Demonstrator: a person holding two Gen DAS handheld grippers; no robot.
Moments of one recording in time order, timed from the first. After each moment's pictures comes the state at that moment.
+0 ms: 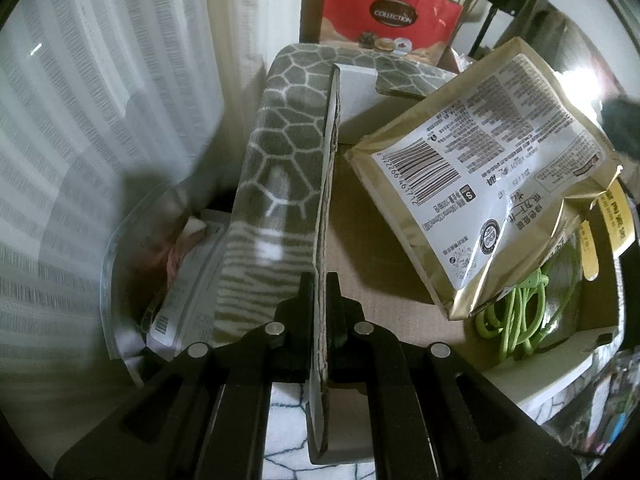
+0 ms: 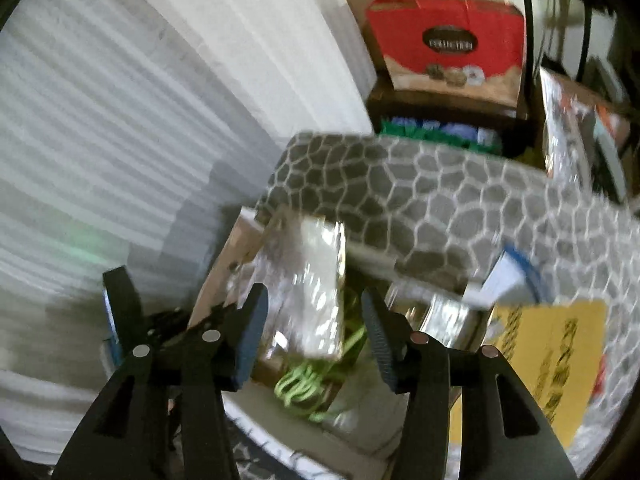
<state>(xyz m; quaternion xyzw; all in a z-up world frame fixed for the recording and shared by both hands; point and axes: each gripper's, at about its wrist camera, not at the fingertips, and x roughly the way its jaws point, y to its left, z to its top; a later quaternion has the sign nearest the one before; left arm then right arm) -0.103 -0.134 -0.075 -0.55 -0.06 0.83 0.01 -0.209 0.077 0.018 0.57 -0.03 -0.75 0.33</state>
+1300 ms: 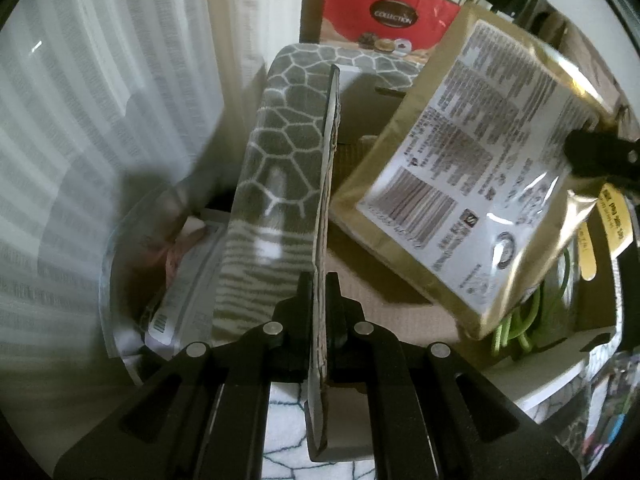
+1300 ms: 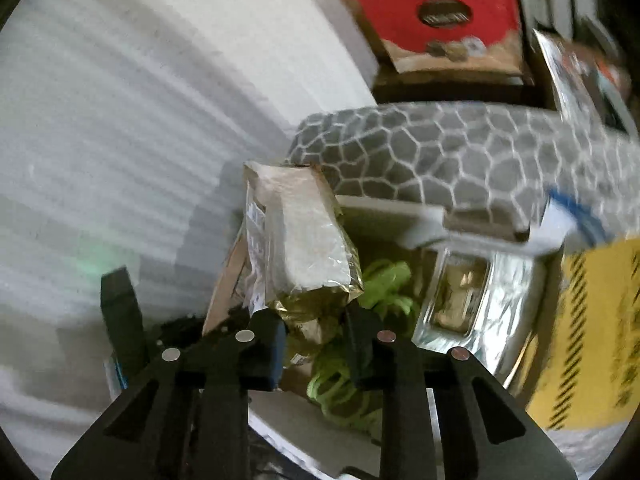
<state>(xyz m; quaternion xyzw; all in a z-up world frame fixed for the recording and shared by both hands) -0.103 -0.133 -0.075 -0.55 -0.06 0.83 0.01 -0.187 0.060 -0.006 0.55 -0.07 -0.76 0.33</state>
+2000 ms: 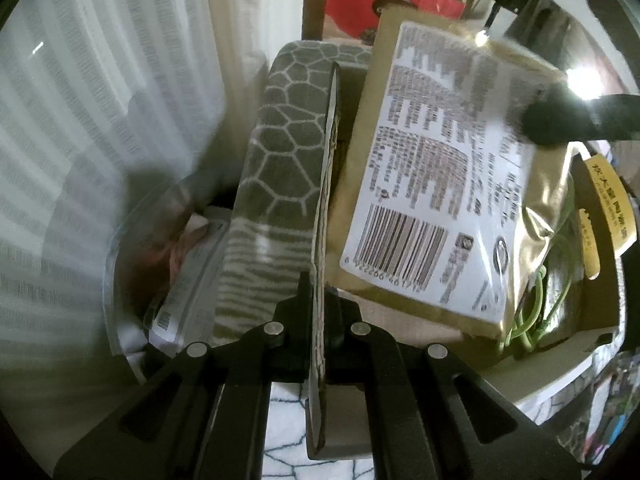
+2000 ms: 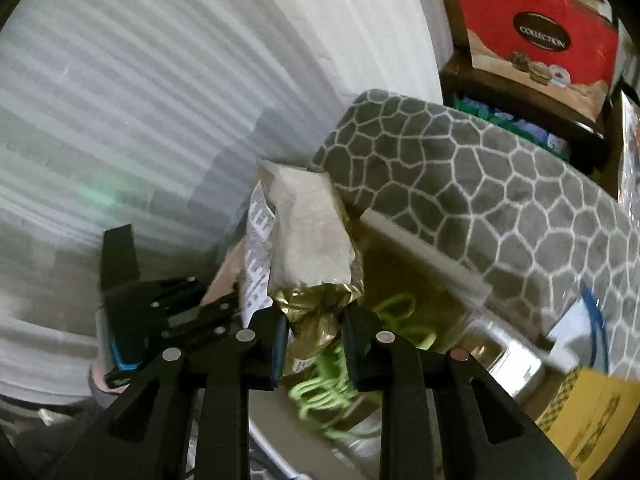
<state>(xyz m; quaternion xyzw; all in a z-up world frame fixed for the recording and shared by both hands) -0.103 -0.133 -0.077 -0.55 -0.06 0.83 0.00 -0.221 0.024 -0.016 0.58 0.04 -0.69 0.44</state>
